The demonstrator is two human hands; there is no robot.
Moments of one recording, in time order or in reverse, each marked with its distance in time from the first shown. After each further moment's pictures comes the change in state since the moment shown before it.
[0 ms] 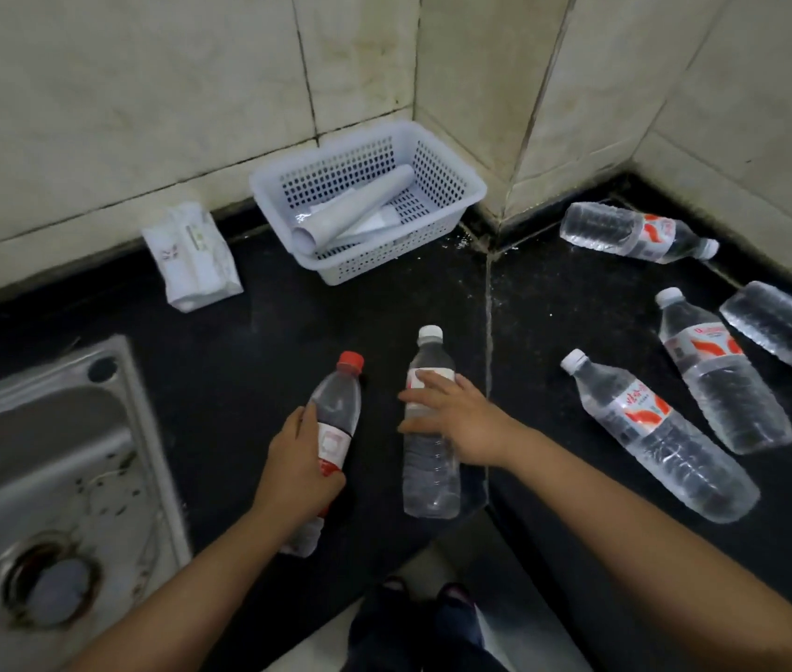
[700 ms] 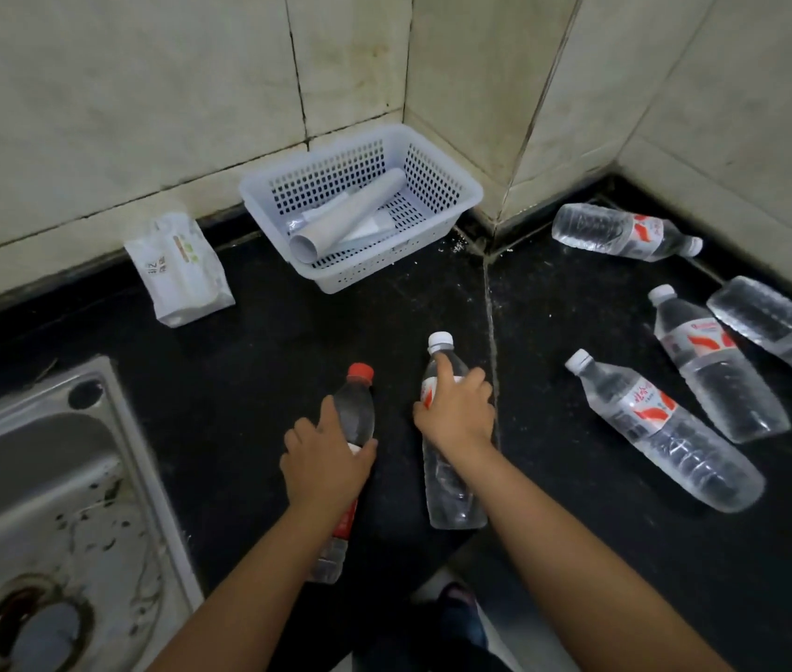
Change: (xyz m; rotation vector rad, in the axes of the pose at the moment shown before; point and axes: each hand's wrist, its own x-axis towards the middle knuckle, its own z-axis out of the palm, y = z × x) left_hand 0.032 0.007 0.012 0.226 0.063 -0.107; right_hand 0.055 -0.042 0.002 0.394 0.422 0.952
